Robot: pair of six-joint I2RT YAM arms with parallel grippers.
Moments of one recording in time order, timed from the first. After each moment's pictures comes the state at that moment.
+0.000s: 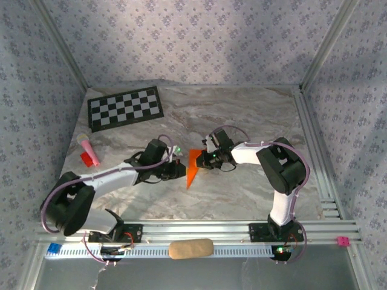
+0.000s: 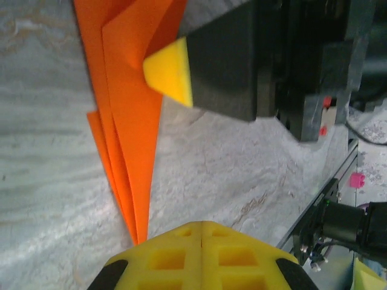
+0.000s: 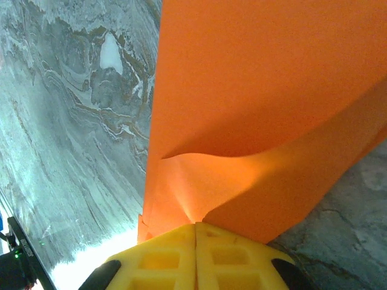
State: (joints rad) left arm -0.67 1.39 0.64 -0.07 0.51 -0.78; right arm 0.58 1.85 0.92 -0.07 -0.54 0.61
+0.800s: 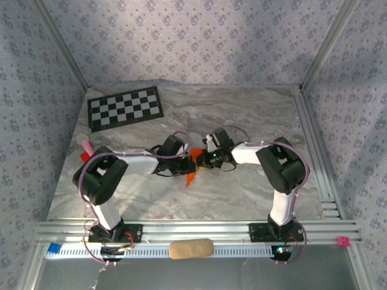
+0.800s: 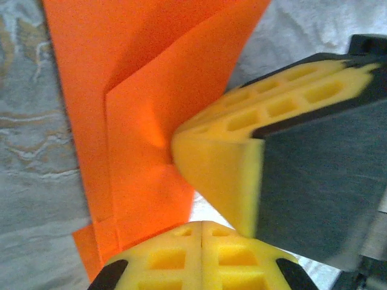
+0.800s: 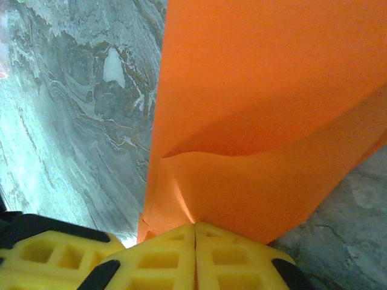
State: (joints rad) left arm -0.71 1.74 0.82 -0.01 0.44 -0.78; right arm 0.58 1.86 0.91 -0.03 -0.54 0.62
